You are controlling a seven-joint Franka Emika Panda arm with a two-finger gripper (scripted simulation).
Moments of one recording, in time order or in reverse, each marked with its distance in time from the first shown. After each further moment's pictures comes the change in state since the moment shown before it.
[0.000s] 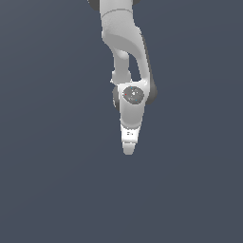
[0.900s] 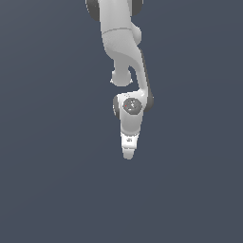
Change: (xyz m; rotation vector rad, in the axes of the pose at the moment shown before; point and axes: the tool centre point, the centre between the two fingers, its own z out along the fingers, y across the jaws) arm 0.000 -0.001 0.050 0.001 0.000 -0.005
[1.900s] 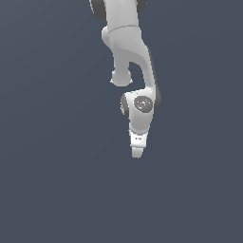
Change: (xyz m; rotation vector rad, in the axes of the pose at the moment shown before) arm 0.037 -0.005 -0.008 -0.001 0.000 0.002
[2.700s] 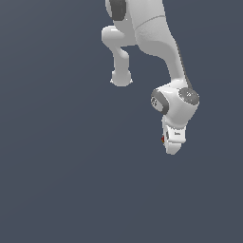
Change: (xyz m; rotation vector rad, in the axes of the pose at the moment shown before) arm 0.145 -0.018 -0.032 0.000 0.002 -0.004
